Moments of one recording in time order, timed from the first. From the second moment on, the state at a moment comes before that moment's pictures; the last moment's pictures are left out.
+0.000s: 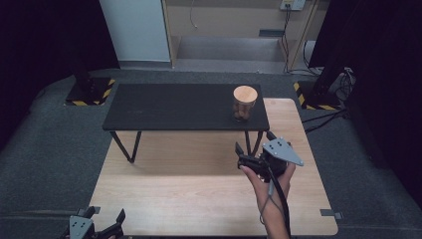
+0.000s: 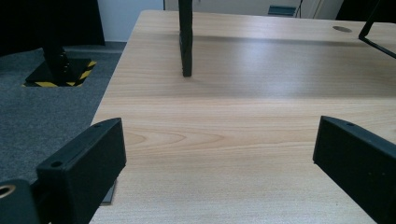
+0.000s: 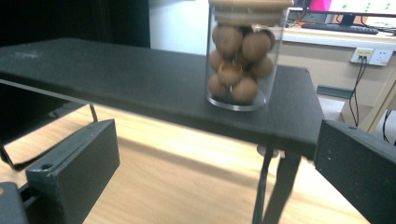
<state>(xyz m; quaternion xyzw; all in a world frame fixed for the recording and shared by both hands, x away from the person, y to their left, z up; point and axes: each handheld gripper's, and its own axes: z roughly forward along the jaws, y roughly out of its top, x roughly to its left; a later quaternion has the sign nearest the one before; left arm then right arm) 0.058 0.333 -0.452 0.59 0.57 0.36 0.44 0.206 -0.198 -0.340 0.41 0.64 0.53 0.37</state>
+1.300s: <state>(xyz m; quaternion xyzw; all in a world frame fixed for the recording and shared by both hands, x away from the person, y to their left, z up) 0.066 0.328 -0.450 0.60 0.56 0.36 0.44 0.131 -0.226 -0.454 0.45 0.63 0.52 0.36</state>
